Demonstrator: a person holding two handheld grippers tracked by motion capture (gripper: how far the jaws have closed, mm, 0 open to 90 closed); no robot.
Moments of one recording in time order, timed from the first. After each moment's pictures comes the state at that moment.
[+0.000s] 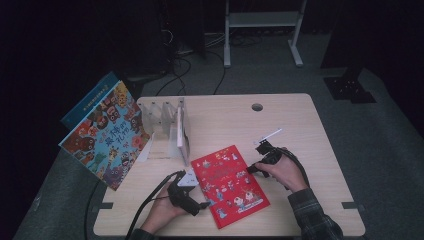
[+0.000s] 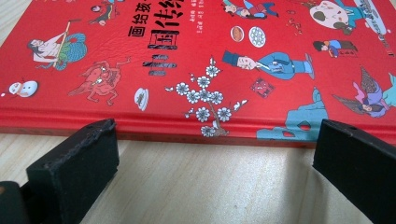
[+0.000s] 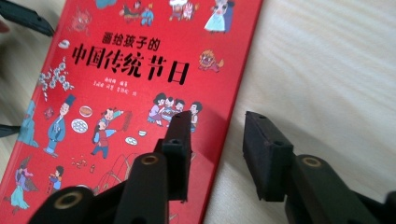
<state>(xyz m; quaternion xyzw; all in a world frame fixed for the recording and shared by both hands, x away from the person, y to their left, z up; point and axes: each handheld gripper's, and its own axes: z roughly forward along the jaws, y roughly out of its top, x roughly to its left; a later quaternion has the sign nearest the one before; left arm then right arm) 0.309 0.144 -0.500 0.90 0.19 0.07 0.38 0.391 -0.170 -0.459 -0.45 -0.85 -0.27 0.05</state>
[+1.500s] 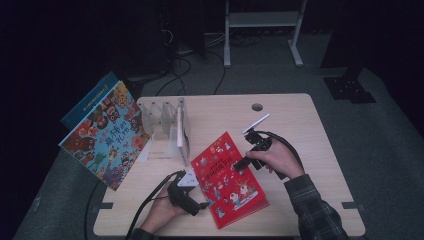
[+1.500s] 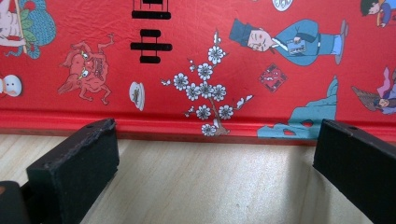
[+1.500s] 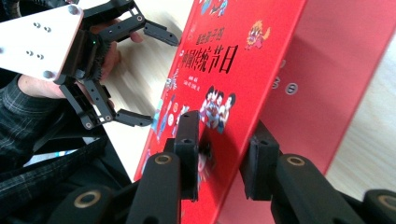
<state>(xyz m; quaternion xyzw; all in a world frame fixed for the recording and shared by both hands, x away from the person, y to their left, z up) 0.310 0.144 -0.501 0.90 0.19 0.08 0.38 0.398 -0.134 -0.400 -0.41 -0.85 -0.27 0.18</state>
